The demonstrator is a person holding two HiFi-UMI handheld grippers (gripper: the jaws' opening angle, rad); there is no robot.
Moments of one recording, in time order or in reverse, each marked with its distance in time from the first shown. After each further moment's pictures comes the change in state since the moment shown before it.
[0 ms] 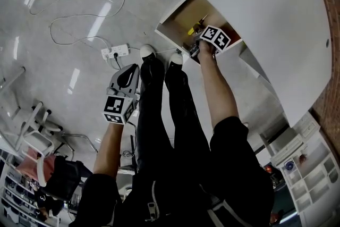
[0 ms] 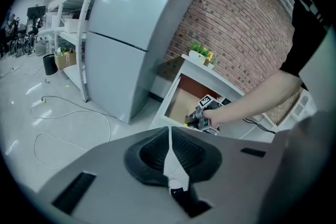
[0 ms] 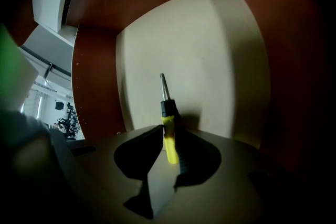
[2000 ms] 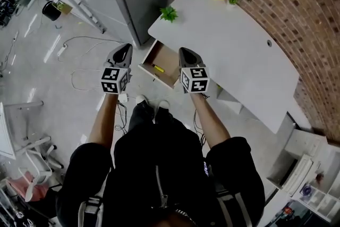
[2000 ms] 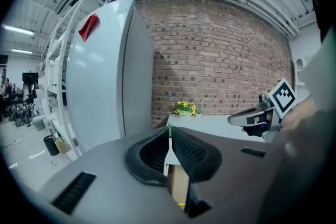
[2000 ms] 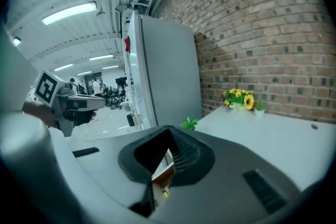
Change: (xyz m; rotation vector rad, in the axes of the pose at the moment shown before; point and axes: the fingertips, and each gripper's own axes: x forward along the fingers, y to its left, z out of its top) left arm -0.096 -0.189 0.294 0.382 -0.443 0.059; right arm -0.466 0.175 0.069 -0.912 -0.676 0.346
